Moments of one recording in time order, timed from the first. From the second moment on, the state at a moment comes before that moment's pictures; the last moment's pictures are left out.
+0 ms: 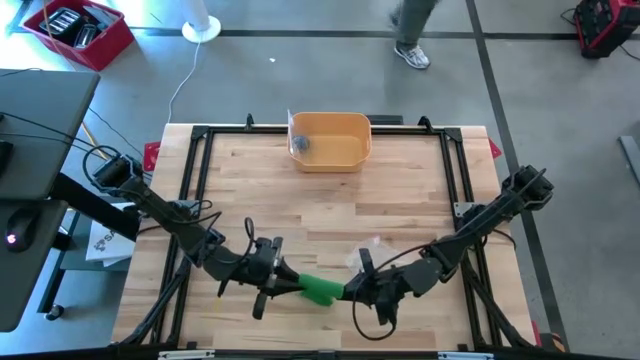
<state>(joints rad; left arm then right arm) -0.63 1.41 0.93 0.36 -0.45 -0.46 0.63 1.57 1.03 0.38 0.38 -0.71</state>
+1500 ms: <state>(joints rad) -0.81 1.41 0.93 0.24 -0.82 0.02 0.46 1.57 1.03 0.40 0.30 0.01</state>
